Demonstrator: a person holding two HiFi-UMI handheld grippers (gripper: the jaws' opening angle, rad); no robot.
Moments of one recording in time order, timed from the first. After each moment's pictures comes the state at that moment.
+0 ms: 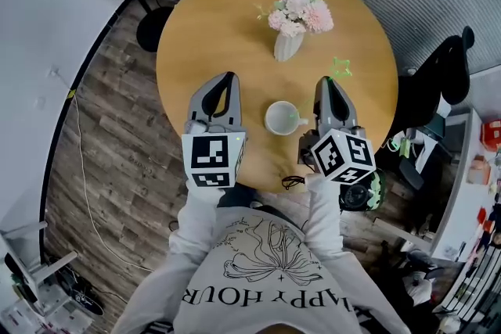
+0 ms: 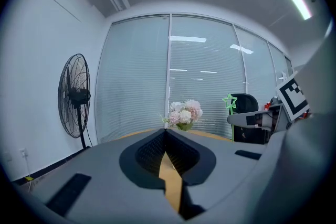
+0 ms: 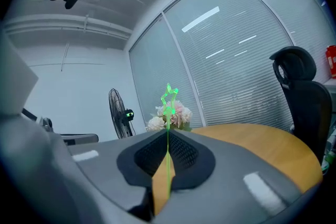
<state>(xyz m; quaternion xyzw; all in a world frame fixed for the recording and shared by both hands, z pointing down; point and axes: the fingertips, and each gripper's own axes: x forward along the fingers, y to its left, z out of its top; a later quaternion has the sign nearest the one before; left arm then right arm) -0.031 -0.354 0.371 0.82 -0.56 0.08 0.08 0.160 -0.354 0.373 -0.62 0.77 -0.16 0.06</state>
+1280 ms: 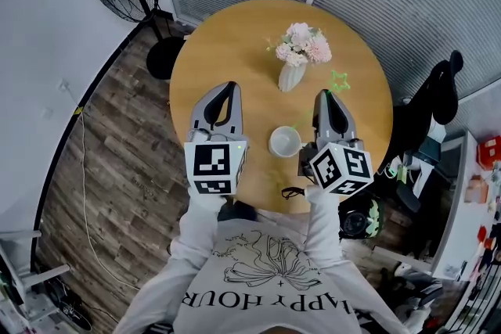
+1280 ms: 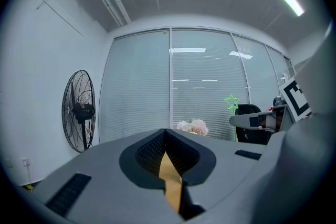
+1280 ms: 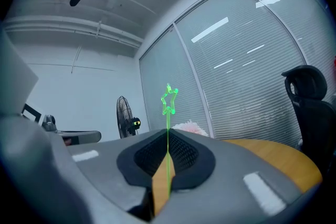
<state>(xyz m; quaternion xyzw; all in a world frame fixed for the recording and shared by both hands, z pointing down) -0.051 -0.346 0.310 0.81 -0.58 0.04 0.03 0.137 -0.345 0.310 -0.60 0.79 -0.10 0.09</state>
